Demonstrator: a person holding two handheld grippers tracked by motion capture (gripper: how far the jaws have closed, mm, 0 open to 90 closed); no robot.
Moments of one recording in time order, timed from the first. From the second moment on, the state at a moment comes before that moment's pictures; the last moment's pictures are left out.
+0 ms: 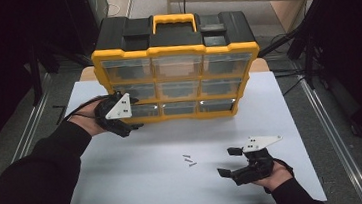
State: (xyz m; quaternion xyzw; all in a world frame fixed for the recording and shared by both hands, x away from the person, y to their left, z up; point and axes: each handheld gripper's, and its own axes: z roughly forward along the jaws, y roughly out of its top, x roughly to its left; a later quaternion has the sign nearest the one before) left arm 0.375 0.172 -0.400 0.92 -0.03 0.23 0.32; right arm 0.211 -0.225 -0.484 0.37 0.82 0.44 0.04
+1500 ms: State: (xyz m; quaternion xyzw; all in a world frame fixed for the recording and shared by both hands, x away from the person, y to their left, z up) left arm 0.369 0.164 -0.427 0.90 -0.09 0.32 0.28; right arm 0.210 -0.224 -0.484 0.37 0.82 0.44 0.03
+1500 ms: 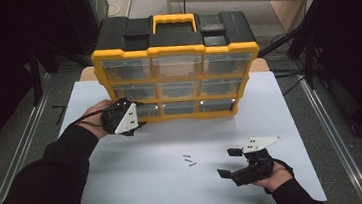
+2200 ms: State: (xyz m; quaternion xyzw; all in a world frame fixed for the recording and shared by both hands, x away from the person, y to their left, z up) left arm 0.367 0.166 -0.429 0.89 -0.11 0.34 0.27; right arm 0.210 -0.223 -0.484 0.37 0.82 0.44 0.03
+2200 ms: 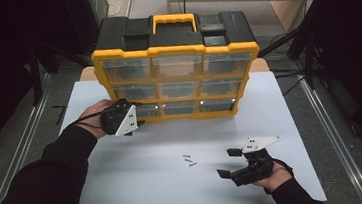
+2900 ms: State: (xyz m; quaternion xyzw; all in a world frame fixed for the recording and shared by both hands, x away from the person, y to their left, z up) left arm 0.368 0.163 -0.432 0.88 -0.08 0.38 0.26; right arm 0.210 -0.223 -0.484 0.36 0.82 0.44 0.03
